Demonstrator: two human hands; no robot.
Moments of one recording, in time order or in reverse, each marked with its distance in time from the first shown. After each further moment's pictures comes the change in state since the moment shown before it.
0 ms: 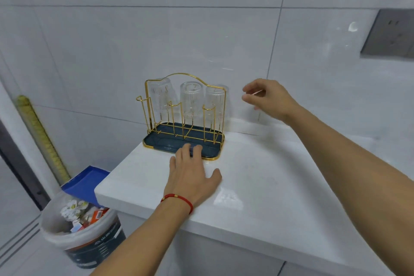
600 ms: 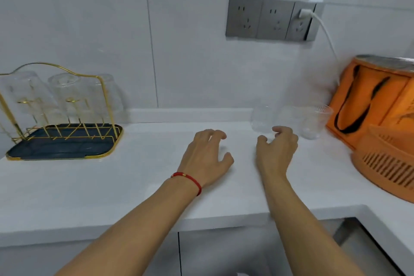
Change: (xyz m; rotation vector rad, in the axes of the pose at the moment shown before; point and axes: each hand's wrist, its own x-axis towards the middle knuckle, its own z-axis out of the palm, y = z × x) left_hand -0.026 0.226 0.080 -0.299 -0.199 0.501; right_hand -0.231 0.150 -0.083 -0.094 0.932 0.657
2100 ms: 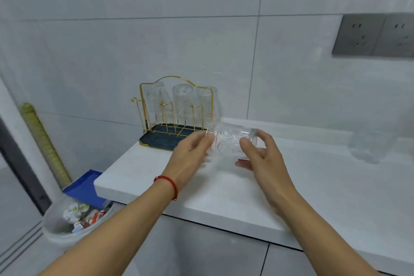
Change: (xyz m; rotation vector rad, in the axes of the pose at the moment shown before) left_hand -0.097 -0.114 -0.160 -0.605 0.321 -0.392; right_hand -0.170 -0.141 0.040 0.515 -0.918 -0.066
